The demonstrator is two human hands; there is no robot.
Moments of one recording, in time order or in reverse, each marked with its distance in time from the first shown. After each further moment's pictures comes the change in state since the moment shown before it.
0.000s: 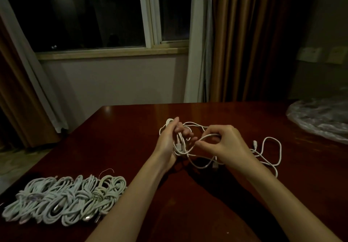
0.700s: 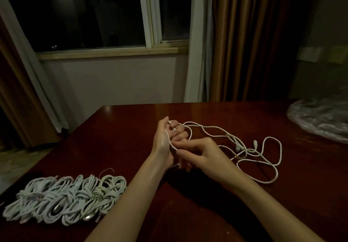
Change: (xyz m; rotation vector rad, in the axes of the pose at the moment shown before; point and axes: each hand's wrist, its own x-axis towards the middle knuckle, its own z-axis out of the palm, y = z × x) left_hand 0.003 0.004 0.000 -0.308 0.075 -0.029; right_hand -0.012 -0.017 0.030 0.365 -0.309 0.022
